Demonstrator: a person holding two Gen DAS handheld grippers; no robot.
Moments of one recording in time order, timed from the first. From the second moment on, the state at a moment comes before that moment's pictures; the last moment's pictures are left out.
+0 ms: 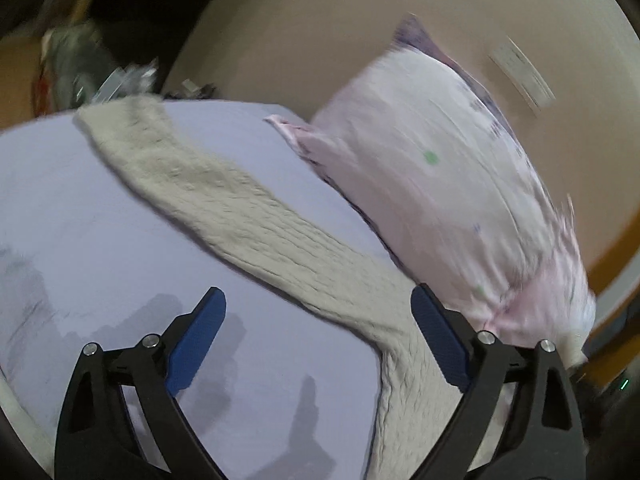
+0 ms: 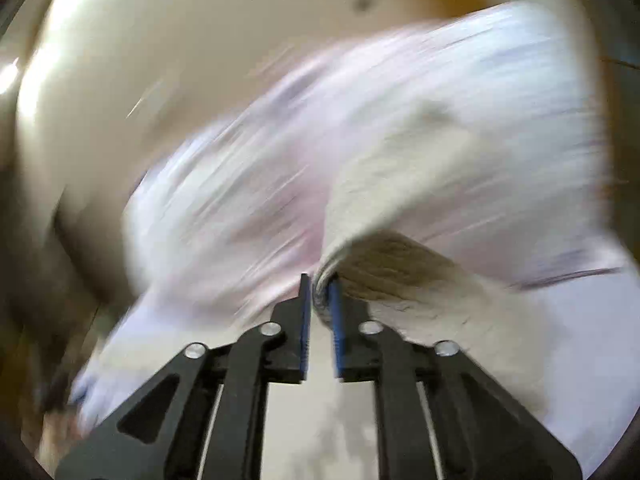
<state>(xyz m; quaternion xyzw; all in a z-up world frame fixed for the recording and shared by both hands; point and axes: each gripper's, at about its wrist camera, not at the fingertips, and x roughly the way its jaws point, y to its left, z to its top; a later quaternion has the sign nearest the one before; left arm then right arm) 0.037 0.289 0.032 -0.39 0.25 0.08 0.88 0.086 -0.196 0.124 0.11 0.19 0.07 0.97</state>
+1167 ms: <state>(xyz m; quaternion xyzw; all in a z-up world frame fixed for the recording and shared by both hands) 0.161 0.038 0.137 -0.16 0.31 -0.23 0.91 0.009 -0.278 0.054 0.22 0.20 -0.03 0.95</state>
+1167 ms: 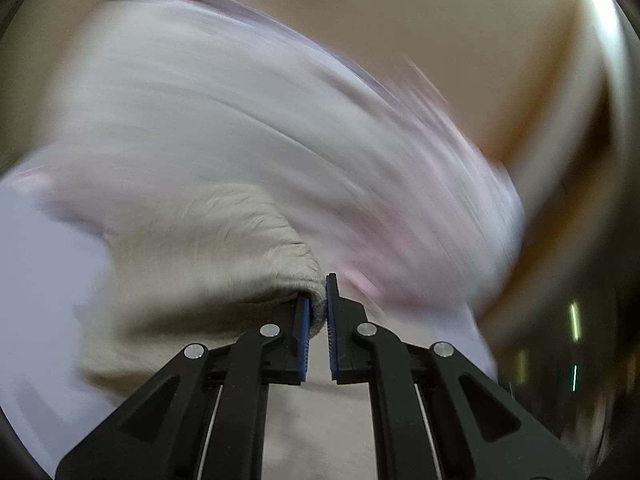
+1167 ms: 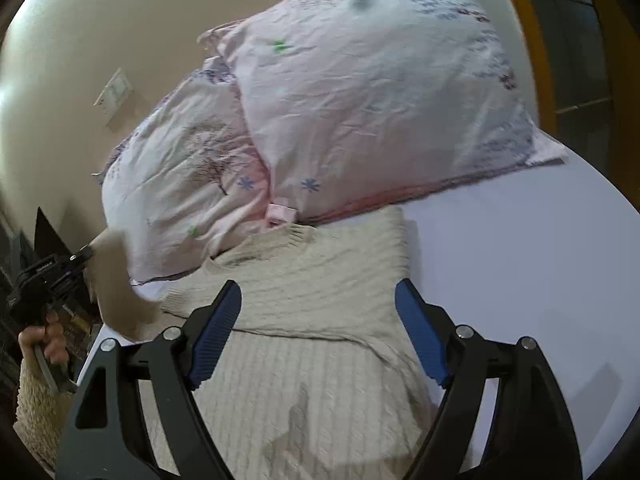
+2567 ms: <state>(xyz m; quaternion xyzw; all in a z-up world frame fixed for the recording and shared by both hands) -0.065 0.168 -0.028 -0.40 0.48 -0.28 0.73 -0.152 -0.270 -0.071 0.44 0.34 0.23 0.80</state>
